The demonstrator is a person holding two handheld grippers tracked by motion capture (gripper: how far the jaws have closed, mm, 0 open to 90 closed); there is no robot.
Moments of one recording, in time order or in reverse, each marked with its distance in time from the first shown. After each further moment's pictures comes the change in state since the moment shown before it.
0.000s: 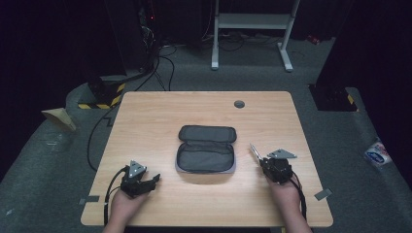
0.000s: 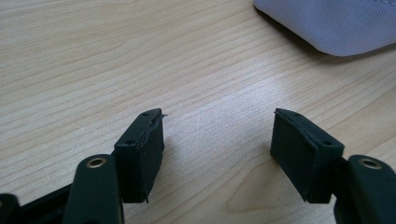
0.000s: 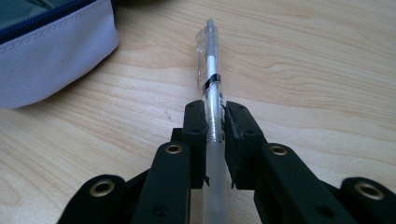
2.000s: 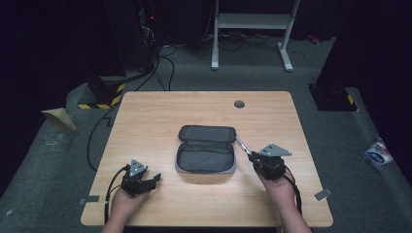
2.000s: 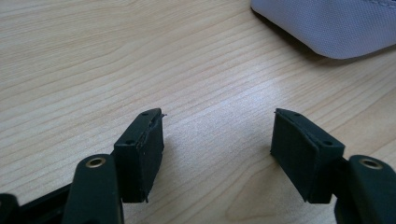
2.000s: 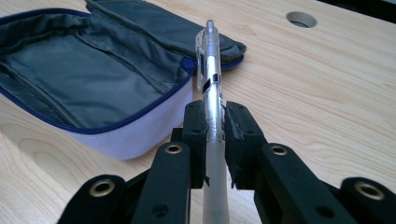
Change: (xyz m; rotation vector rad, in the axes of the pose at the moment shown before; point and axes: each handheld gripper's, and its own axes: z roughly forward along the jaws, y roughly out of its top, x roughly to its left) left arm 0.001 0.002 0.003 0.000 -0.014 0.009; right arm 0.032 0.037 -0.025 -0.125 0.120 -0.108
